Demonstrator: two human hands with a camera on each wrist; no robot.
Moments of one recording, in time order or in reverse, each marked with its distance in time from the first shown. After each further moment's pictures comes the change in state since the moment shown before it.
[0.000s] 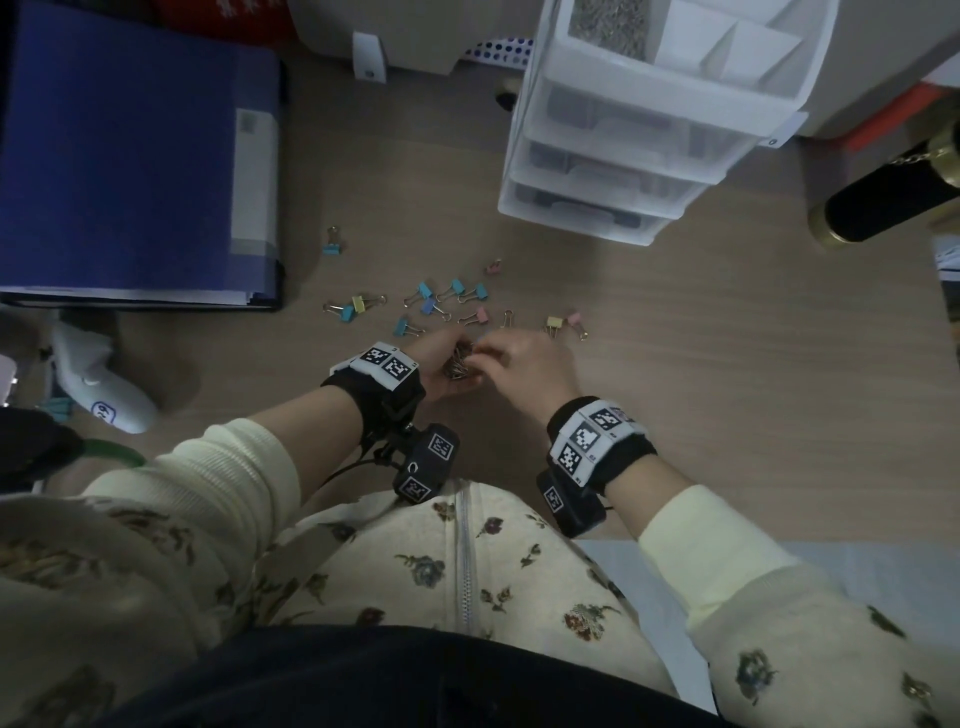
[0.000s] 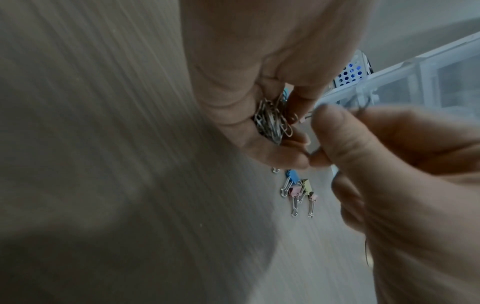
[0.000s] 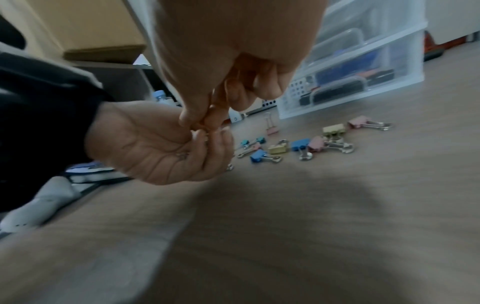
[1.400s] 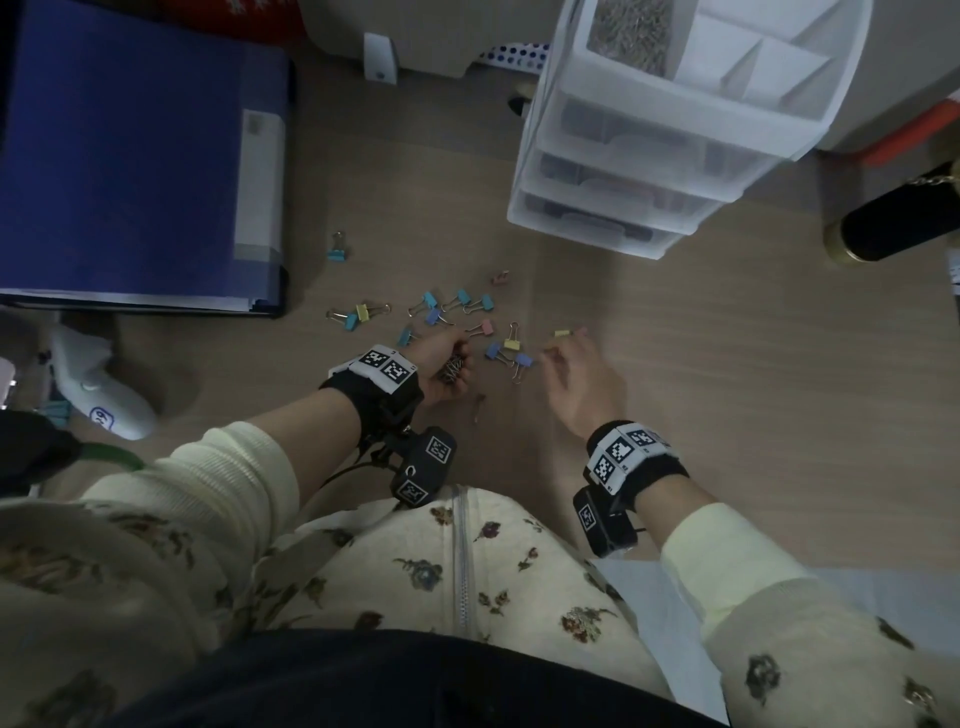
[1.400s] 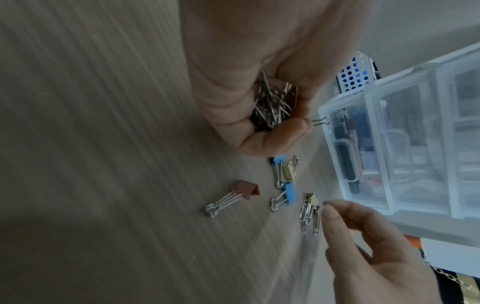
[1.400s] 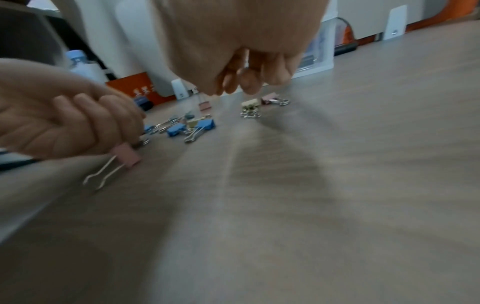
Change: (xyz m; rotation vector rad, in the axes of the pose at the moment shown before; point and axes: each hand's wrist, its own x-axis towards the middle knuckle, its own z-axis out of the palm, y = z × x) left_hand 0.013 0.013 -0.010 0.051 0.053 -0.088; right_hand -0.001 0.067 0.011 -0.013 0.104 0.162
